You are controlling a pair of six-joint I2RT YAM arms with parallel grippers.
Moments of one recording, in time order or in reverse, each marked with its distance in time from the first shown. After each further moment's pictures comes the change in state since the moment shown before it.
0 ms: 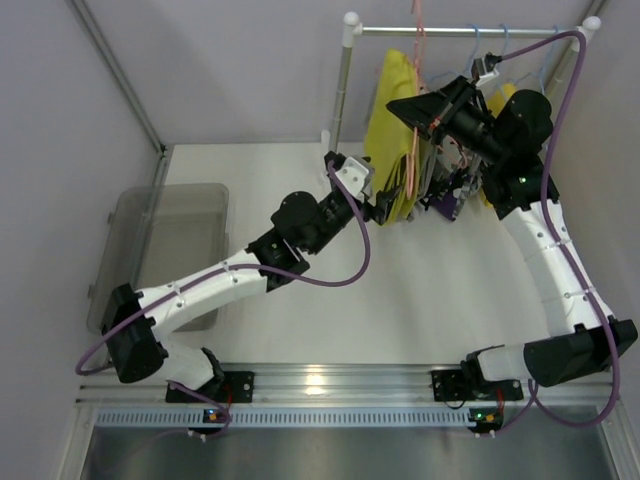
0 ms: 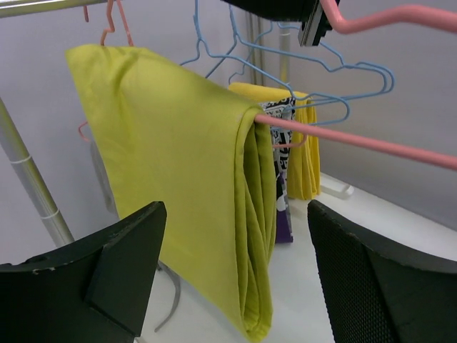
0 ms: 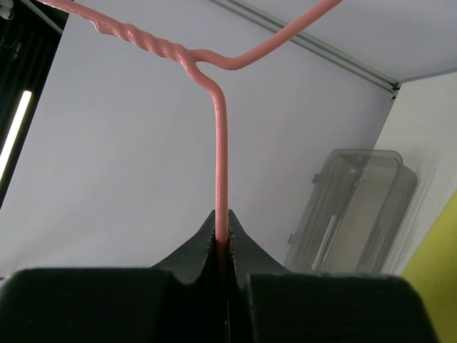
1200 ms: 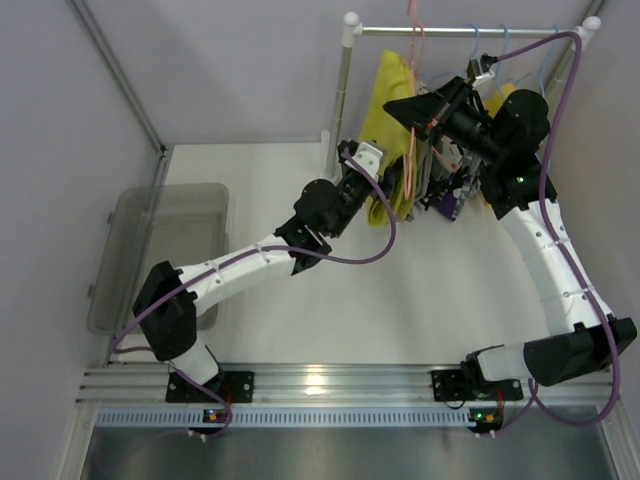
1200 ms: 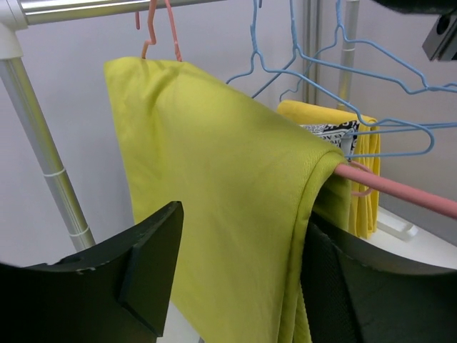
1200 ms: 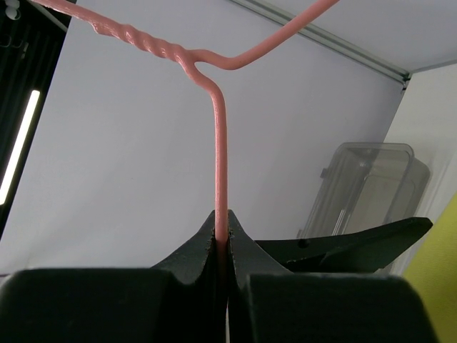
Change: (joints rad) left arm 0.053 0.230 0.126 0.196 -0.097 0.052; right arm 0.018 0.006 0.003 0.002 -0.003 0.028
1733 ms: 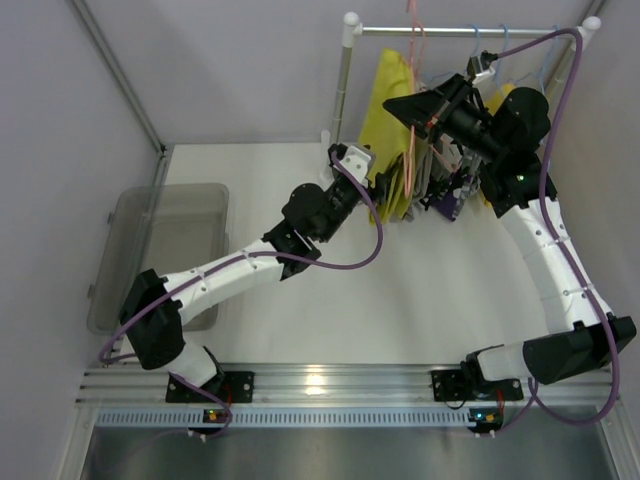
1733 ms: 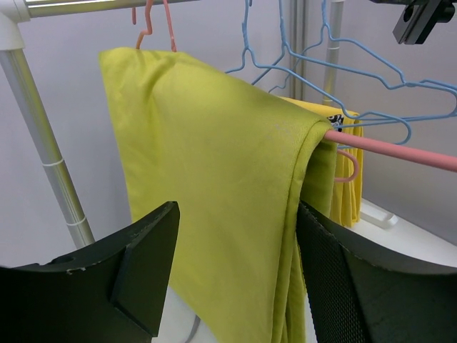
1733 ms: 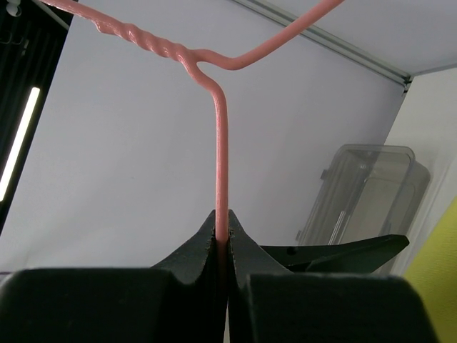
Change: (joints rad) left arm 0.006 -0.090 -0.084 -0.023 0.044 -0.039; right arm 0.001 0.010 0.019 0.000 -0.003 -0.008
